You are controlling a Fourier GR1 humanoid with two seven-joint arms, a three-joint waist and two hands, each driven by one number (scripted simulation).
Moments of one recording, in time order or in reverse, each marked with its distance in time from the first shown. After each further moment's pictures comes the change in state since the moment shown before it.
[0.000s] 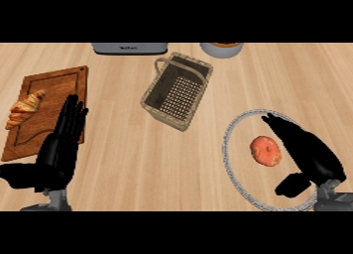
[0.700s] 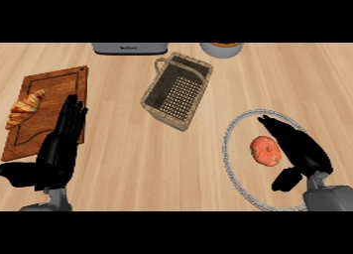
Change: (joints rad) left arm -0.006 -0.020 0.034 0.023 -0.019 -0.038 -0.018; right arm -0.041 0.054 -0.040 0.163 0.085 -0.011 -0.093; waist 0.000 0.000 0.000
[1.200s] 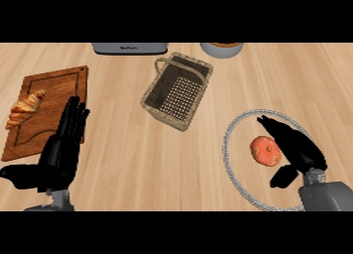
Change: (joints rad) left arm 0.010 -0.026 0.003 -0.001 -0.020 -0.006 -0.007; right arm -0.027 0.027 -0.033 0.116 0.048 -0.046 -0.068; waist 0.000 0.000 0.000
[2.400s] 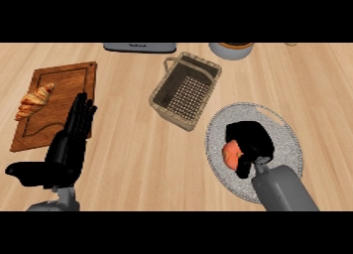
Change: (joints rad) left arm -0.025 -0.023 -0.019 -0.008 -0.019 -0.019 0.015; right arm -0.149 0.168 0.161 0.146 0.185 -0.093 0.183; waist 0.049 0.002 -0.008
